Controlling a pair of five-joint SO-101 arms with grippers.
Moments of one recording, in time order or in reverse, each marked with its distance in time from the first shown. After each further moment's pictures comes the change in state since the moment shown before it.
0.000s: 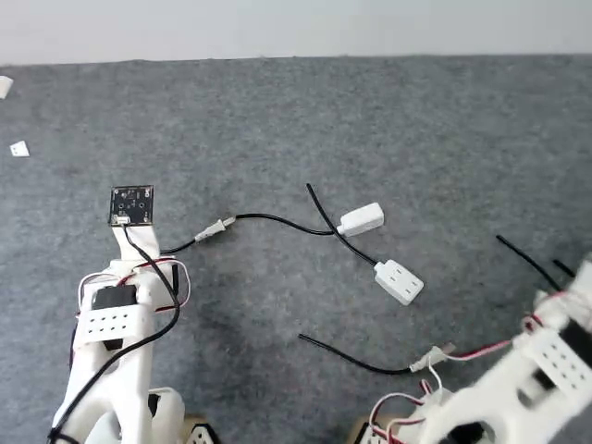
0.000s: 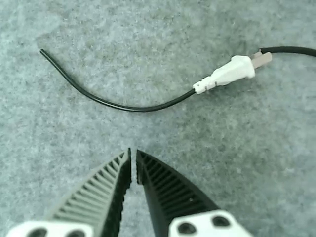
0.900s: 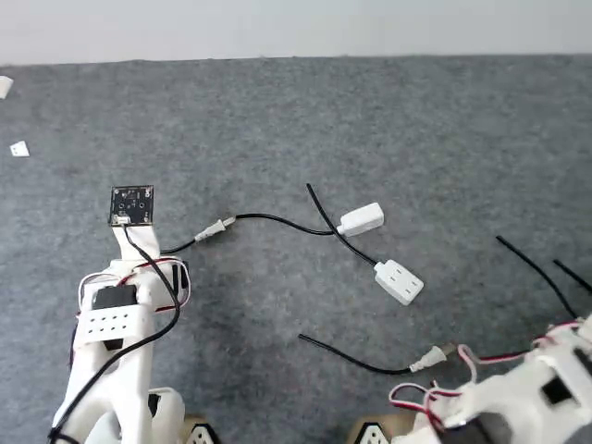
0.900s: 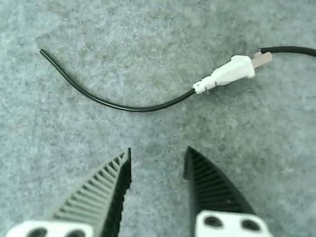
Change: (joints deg) left arm 0.8 0.0 0.0 -0.1 0.0; right arm 8.0 13.5 2.9 -9.4 -3.1
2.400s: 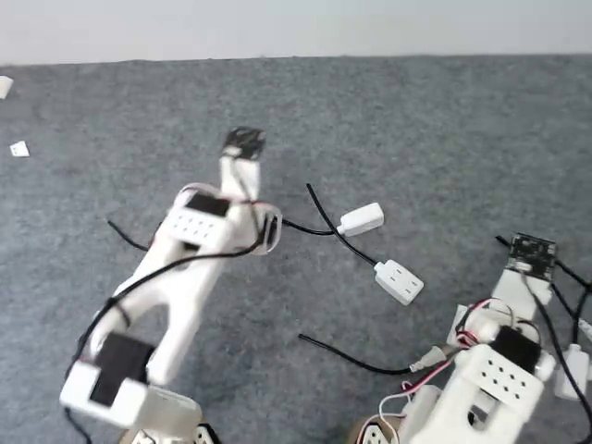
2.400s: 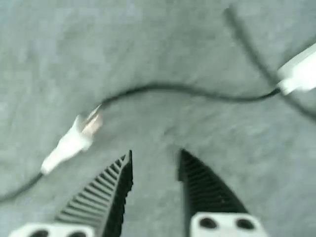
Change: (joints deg) left arm 26.1 40.4 -47.9 16.7 9.6; right arm -27.5 -31.6 9.1 29.5 -7.5
